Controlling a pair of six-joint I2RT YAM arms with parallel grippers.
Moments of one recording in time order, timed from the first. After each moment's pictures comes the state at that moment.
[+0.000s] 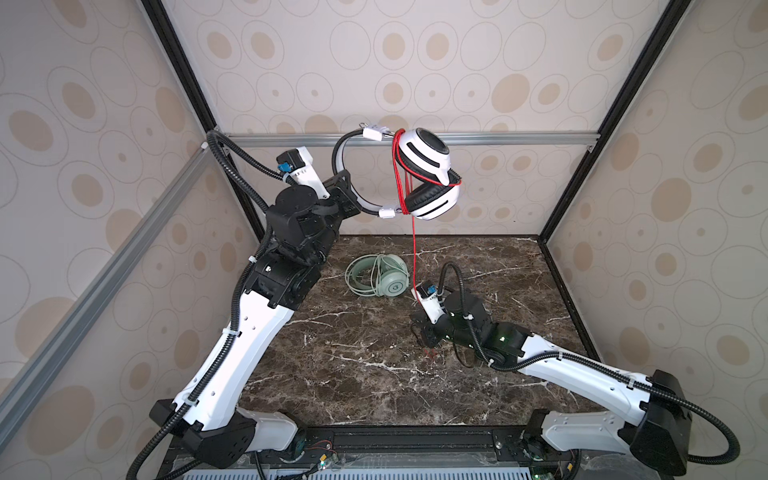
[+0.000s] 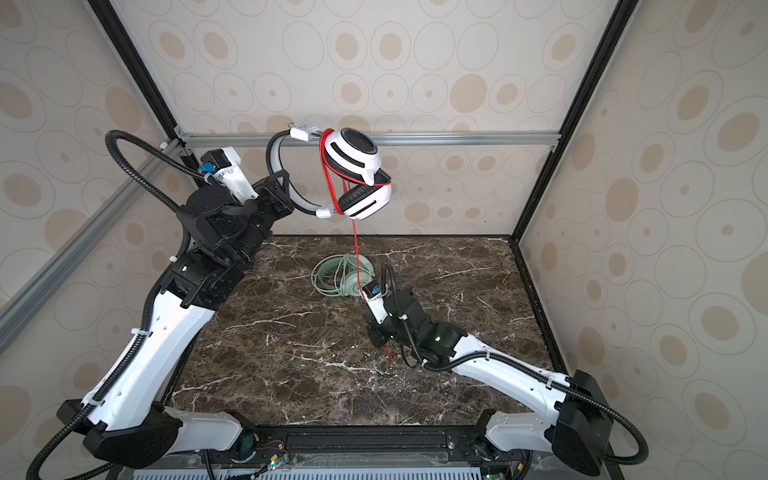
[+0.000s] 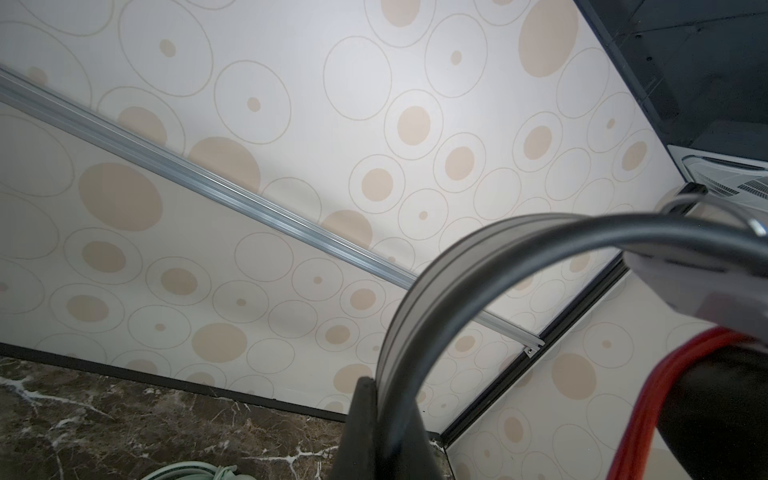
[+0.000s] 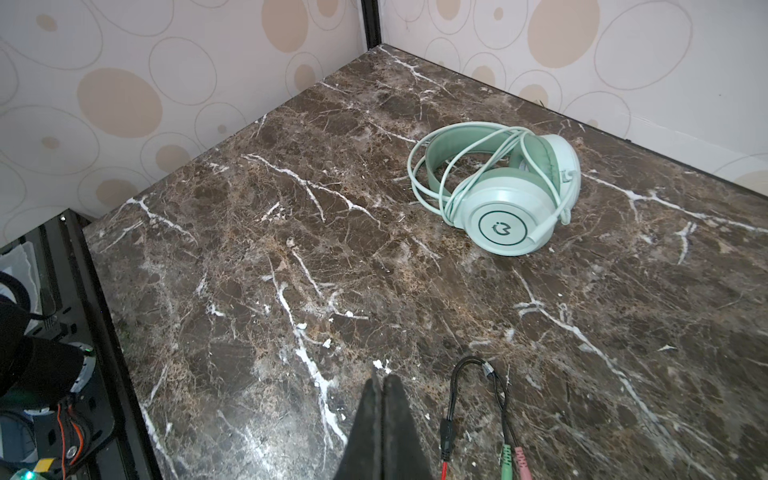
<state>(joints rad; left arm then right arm) -0.54 1.35 1.74 -0.28 -0.36 -0.58 0.91 1.24 0.93 -0.22 0.04 0.13</state>
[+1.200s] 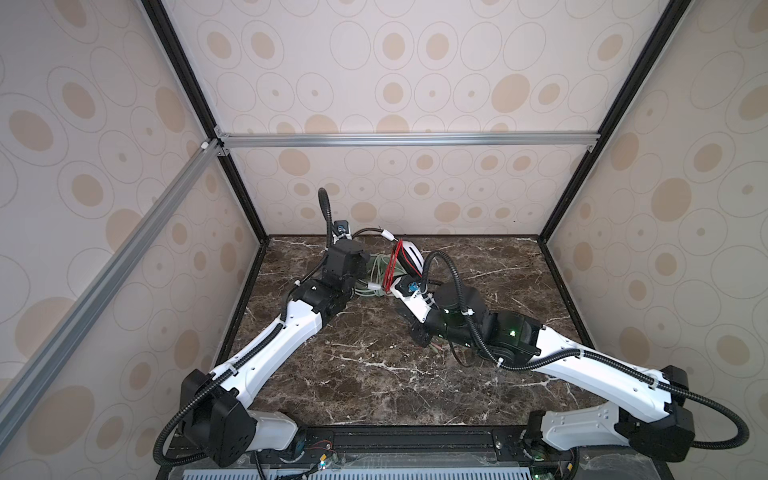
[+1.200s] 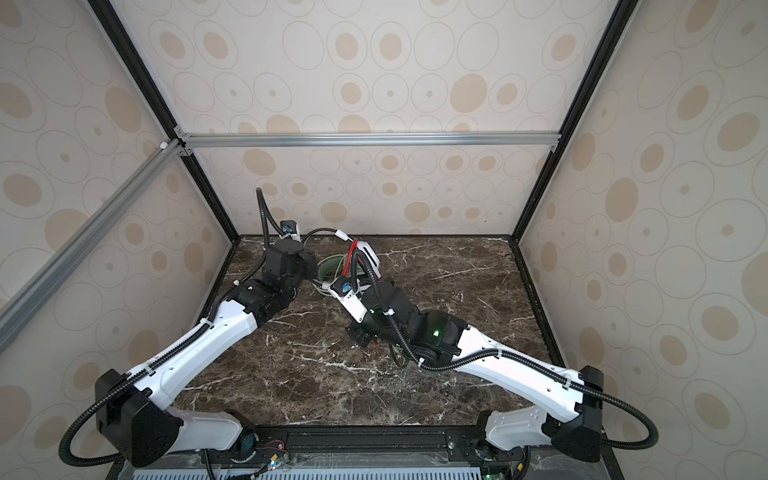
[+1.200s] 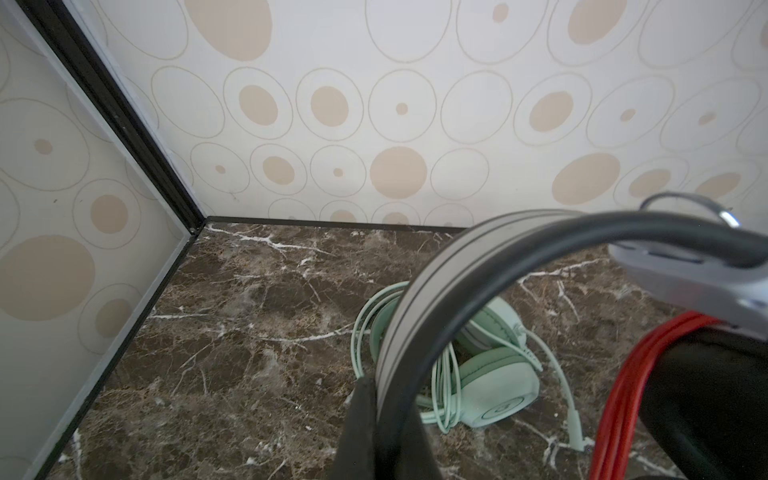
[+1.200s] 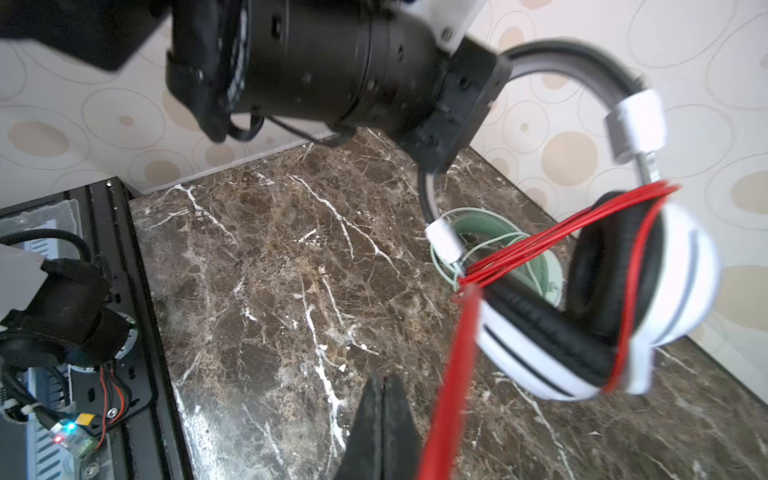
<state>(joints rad) -0.54 1.34 1.19 -0.30 -0.55 -0.26 1.08 1.27 1.32 -0.52 0.18 -0.06</state>
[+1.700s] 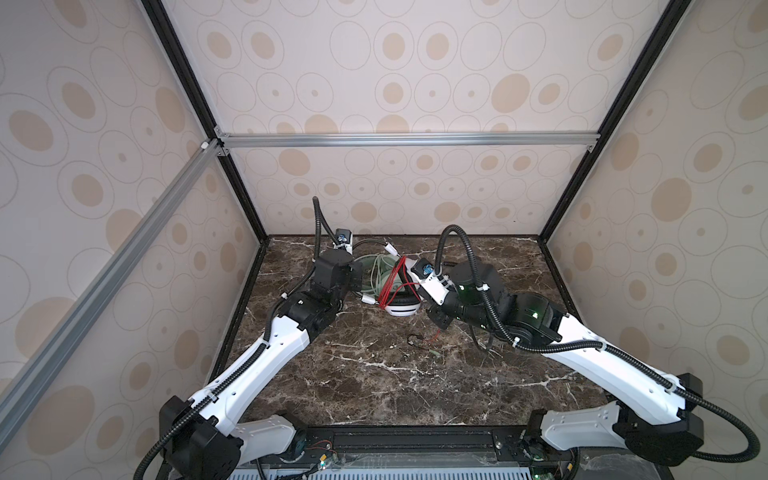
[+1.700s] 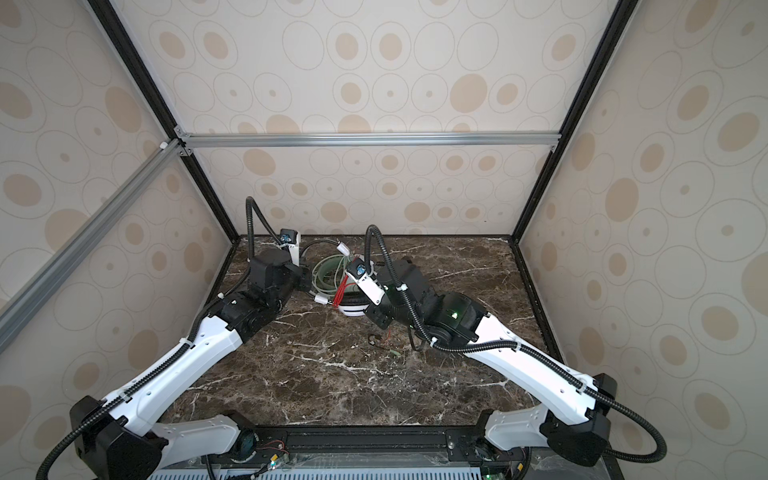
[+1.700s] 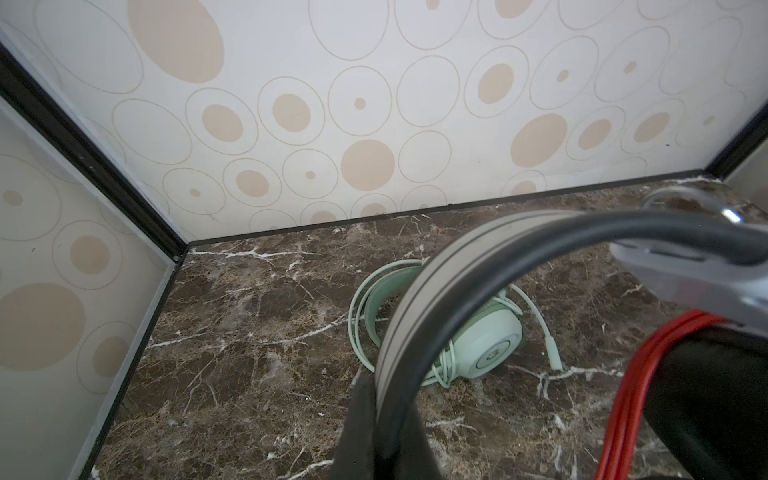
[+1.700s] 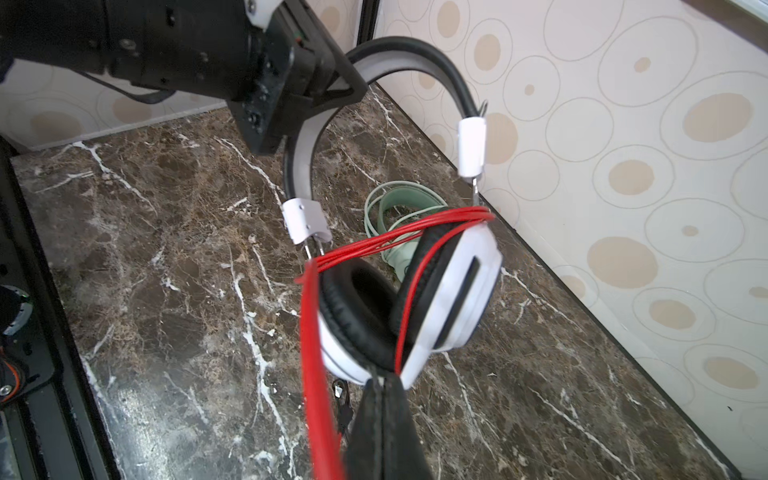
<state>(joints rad) -0.54 1.21 1.12 -0.33 -0.41 -0.11 0.96 1.28 1.47 -0.74 0.22 -0.18</state>
